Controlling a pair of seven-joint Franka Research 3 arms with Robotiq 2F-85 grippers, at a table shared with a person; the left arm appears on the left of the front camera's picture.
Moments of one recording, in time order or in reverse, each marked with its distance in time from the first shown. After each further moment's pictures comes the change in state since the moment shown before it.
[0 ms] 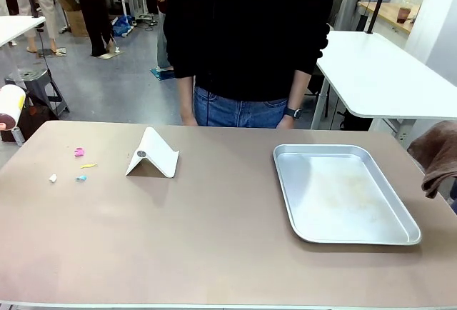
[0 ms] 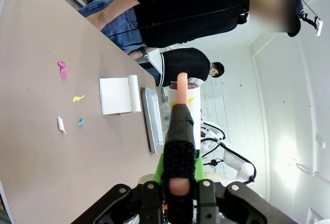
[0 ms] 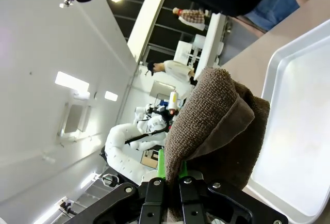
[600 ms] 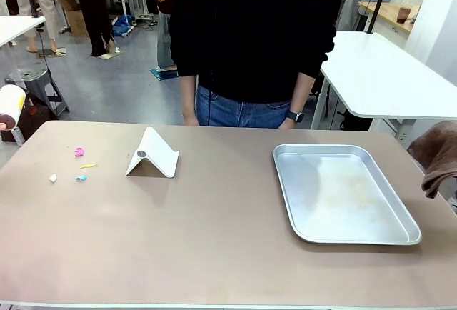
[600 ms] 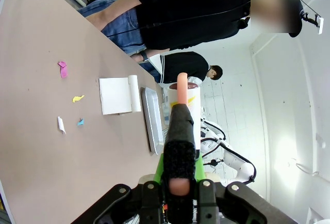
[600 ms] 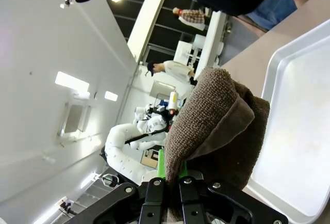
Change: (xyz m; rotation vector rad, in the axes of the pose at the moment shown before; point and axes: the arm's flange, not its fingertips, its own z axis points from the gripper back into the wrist) left arm 0.000 0.000 0.000 0.000 0.000 0.000; right arm 0.000 0.000 0.000 0.000 0.000 0.000
